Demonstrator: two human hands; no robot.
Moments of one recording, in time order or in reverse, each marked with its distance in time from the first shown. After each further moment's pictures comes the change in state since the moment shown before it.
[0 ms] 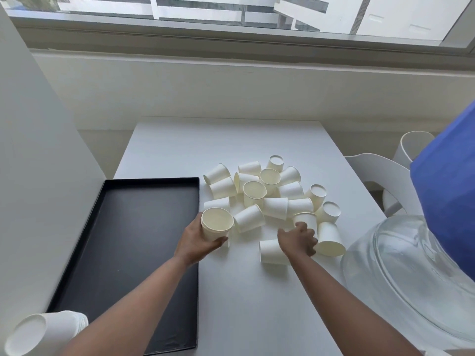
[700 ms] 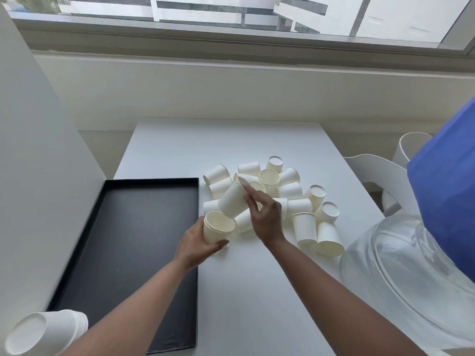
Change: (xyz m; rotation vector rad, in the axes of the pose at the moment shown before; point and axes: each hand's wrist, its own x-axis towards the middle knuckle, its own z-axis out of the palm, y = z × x) left_hand -0.008 0.002 0.002 0.046 -0.024 -0.028; right_hand -0.048 -0.060 -0.011 0.582 0.074 -0.999
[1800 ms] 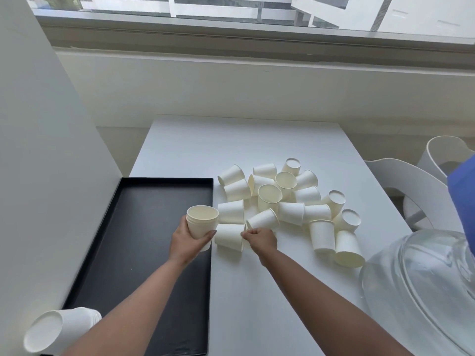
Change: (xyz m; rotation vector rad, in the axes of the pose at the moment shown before) left_hand 0.013 -0.033 -0.024 -0.142 0.257 -0.222; right_hand -0.021 0.043 0.055 -0.080 -0.312 0.961
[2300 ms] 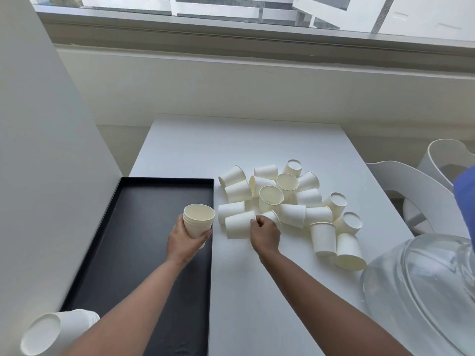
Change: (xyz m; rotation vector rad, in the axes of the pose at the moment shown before) left_hand 0.008 -0.003 -0.002 0.072 0.072 -0.007; right_hand -0.009 -0.022 0.000 0.001 0.226 -0.192
